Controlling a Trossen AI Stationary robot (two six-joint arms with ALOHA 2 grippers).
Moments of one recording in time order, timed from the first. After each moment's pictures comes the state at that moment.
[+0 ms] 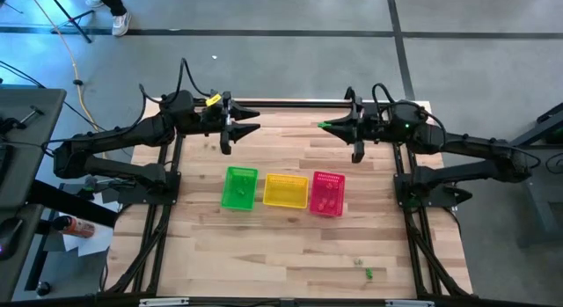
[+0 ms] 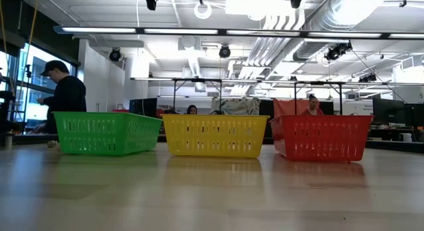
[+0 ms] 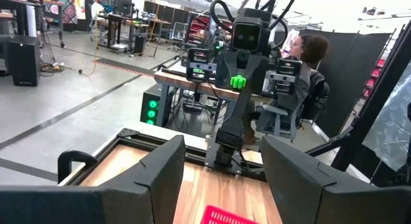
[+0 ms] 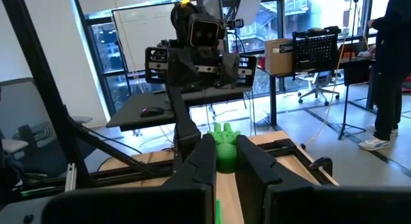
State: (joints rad) left arm 0.31 1.03 0.94 0.10 0.20 -0.21; right arm -0.24 0.95 0.87 0.13 -0.16 0.12
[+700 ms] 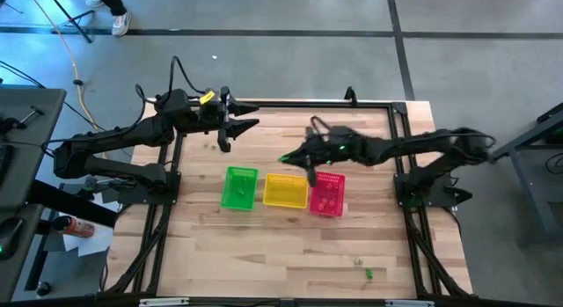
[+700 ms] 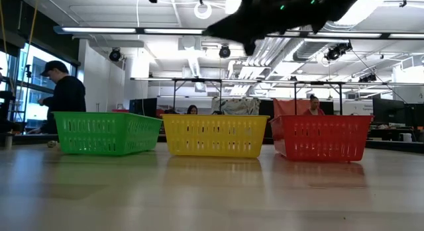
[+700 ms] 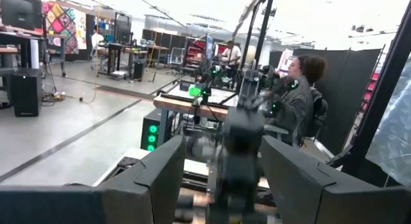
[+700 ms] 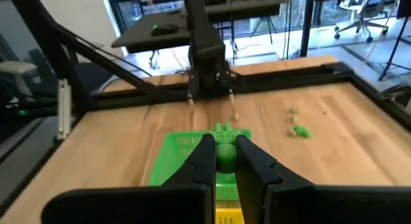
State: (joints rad) left arm 0.31 1.03 0.94 0.21 0.19 -0.18; right arm -0.12 1.50 0.87 0.41 -0.16 0.09
